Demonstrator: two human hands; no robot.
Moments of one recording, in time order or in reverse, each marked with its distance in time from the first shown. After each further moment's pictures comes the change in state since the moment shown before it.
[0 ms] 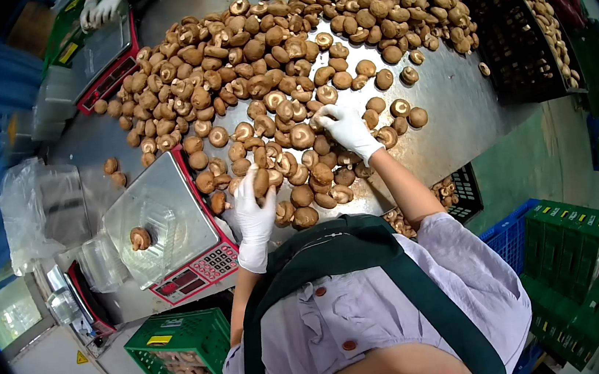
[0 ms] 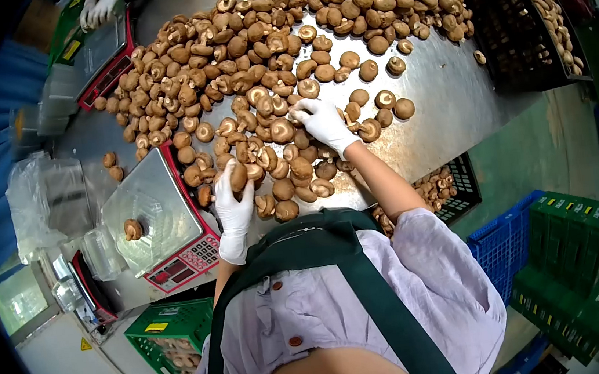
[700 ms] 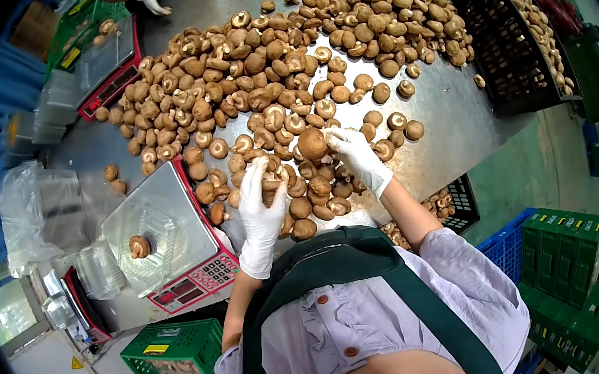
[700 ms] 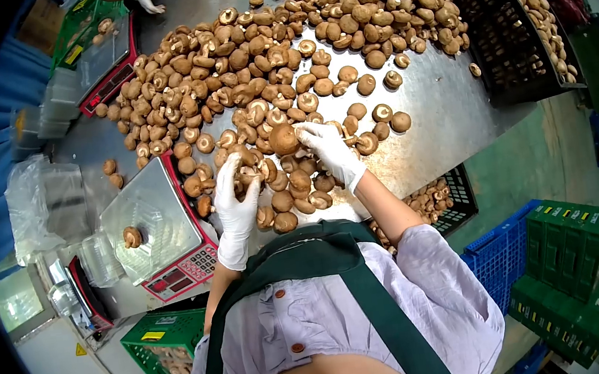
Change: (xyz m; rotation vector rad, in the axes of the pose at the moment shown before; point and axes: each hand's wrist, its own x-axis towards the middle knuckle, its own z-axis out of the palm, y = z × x) left_hand 0.030 0.039 -0.005 -0.113 0.068 0.137; right_hand -0.036 -0.012 -0.008 0.690 -0.138 0.134
